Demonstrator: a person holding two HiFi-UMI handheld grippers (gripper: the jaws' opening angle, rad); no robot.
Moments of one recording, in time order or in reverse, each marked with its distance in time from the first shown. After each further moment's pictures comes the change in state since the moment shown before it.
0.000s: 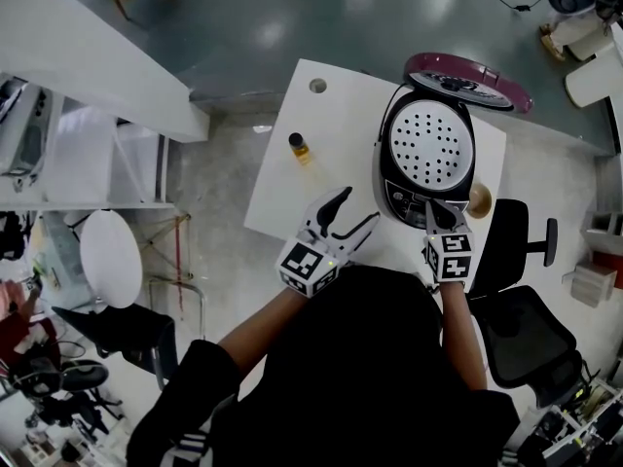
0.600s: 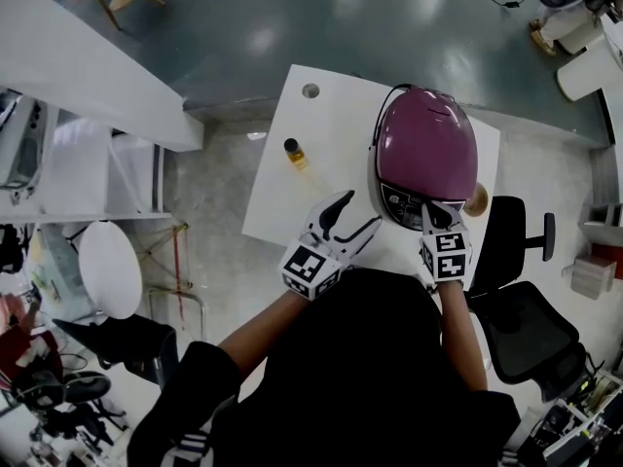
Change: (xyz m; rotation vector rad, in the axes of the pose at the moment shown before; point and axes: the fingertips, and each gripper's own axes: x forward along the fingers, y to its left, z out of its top) left arm 0.006 -0.011 -0.005 0.006 0.006 -0.044; right arm -0.003 0.003 -0.003 -0.046 0.032 -0.014
